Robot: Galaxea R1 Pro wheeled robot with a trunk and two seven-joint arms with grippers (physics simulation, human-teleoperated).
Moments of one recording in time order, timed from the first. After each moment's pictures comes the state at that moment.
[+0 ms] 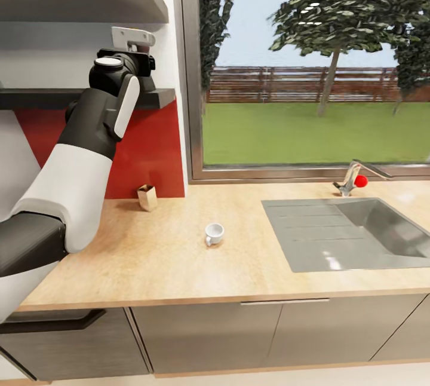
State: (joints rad) left arm -1.57 -0.04 -0.19 -0.96 0.03 0.57 0.32; right arm 0.00 -0.07 -0.07 -0.13 0.08 -0.13 -0.01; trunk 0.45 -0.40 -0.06
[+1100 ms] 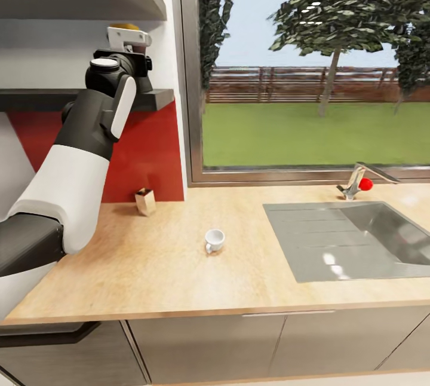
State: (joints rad) left arm -1.56 -0.03 -0.19 -0.96 0.04 0.57 0.32; right arm 0.00 -0.07 -0.07 -0.13 0.08 -0.13 -0.01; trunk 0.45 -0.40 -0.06
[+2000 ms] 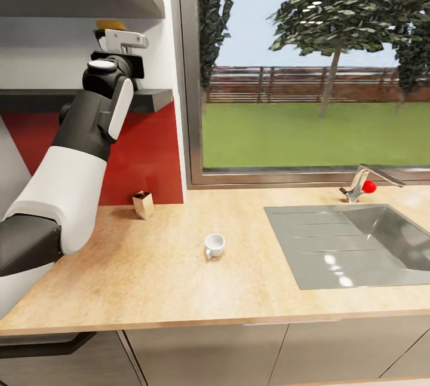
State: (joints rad) left arm -1.55 -0.01 -0.19 -0.97 0.04 0.57 0.31; right arm 0.00 -0.07 -0.07 -0.13 0.08 -0.13 -0.01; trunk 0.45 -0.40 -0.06
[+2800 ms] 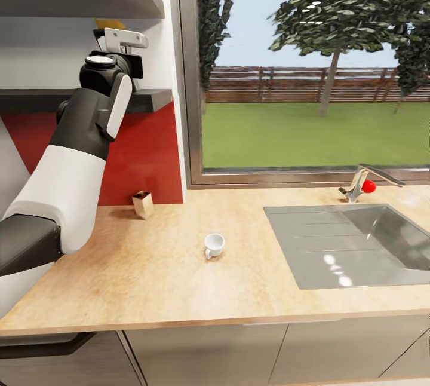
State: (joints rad) left arm -1.56 -0.01 -0.19 -0.99 0.03 0.64 0.32; right arm 0.00 -0.07 -0.07 -0.13 0.08 -0.13 -0.01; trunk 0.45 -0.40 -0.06
